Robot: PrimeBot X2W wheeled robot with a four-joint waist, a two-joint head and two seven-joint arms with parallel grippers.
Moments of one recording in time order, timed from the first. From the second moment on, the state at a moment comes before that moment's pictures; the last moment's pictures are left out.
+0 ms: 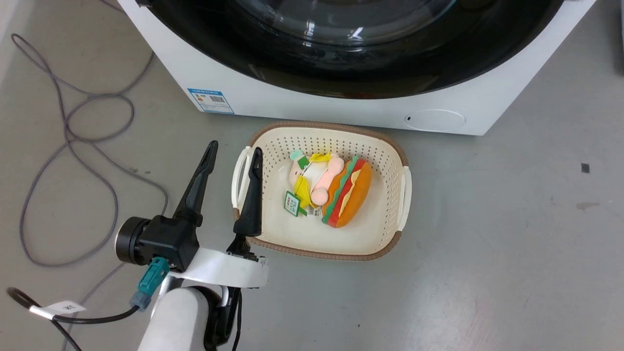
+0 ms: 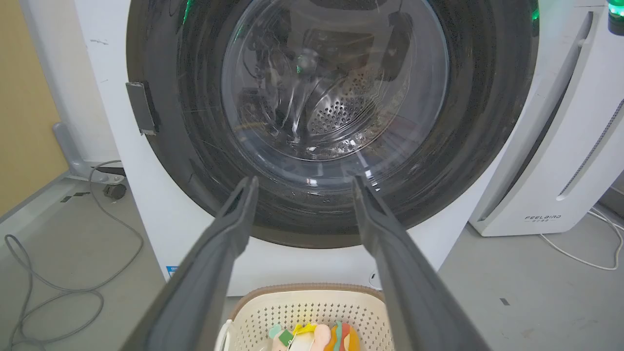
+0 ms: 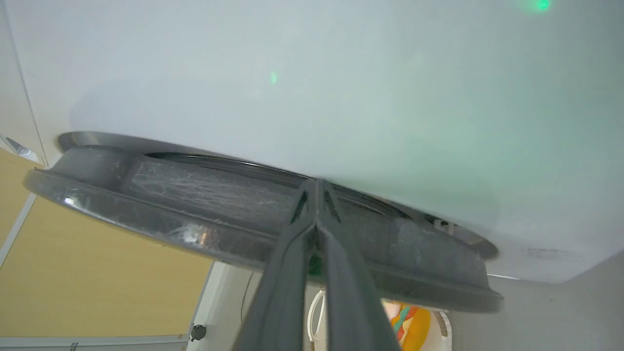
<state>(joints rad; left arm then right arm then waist) -0.25 0.05 -0.18 0.01 -0.16 -0.02 -0.25 -1.71 -0.36 0.86 1.27 1.61 0.13 0.48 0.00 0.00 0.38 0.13</state>
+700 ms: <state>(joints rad) -0.25 0.05 -0.18 0.05 -0.13 -0.02 -0.26 -1.57 -0.34 0.85 1.21 1.69 0.13 0.66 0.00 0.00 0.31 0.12</state>
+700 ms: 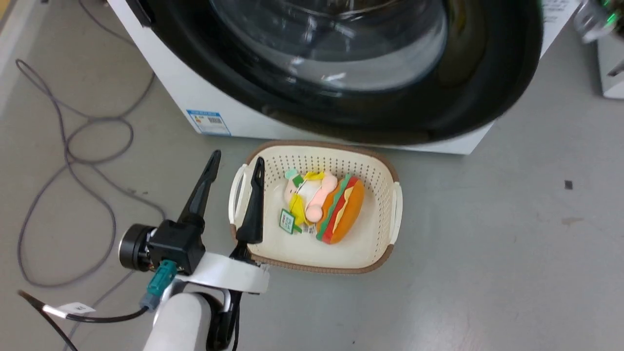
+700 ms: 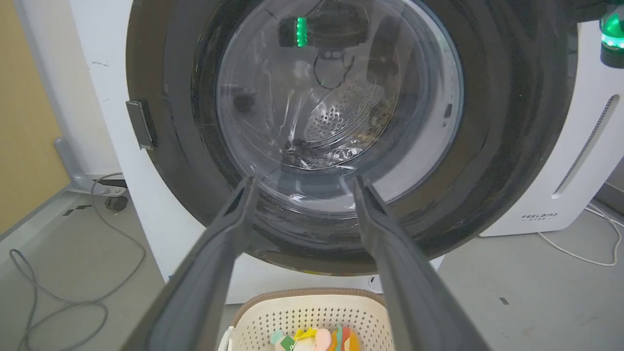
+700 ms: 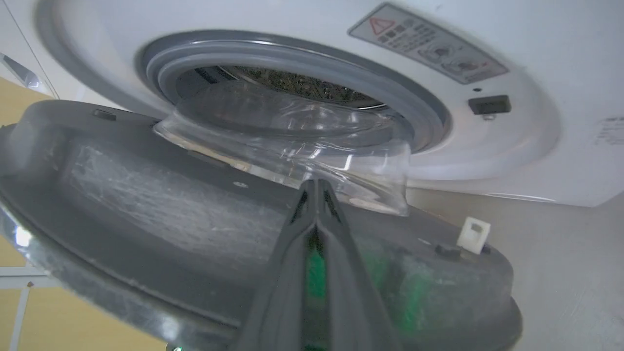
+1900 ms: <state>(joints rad) -0.02 0.05 -0.12 0.18 -0.05 -0.04 -0.26 -0.93 -0.36 0.84 0.69 1.86 0.13 0.68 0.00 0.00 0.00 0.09</state>
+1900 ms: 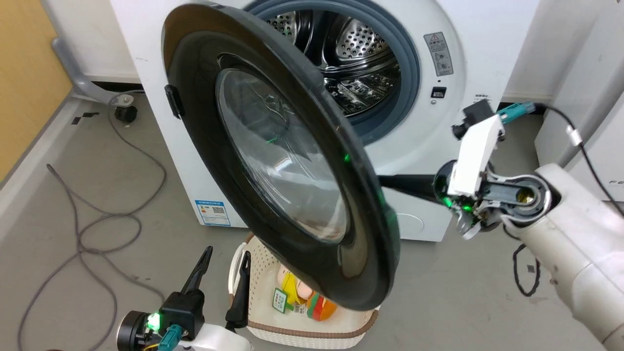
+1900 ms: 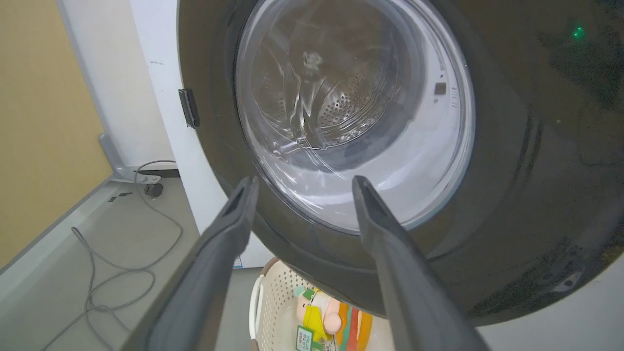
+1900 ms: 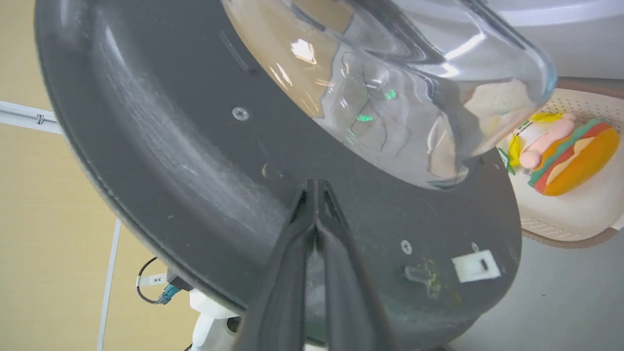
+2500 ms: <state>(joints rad) -0.02 0.05 -0.12 0.17 -0.04 -0.04 -0.26 -0.84 -0.32 0.90 0.50 1.92 0.13 0.63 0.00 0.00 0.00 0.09</state>
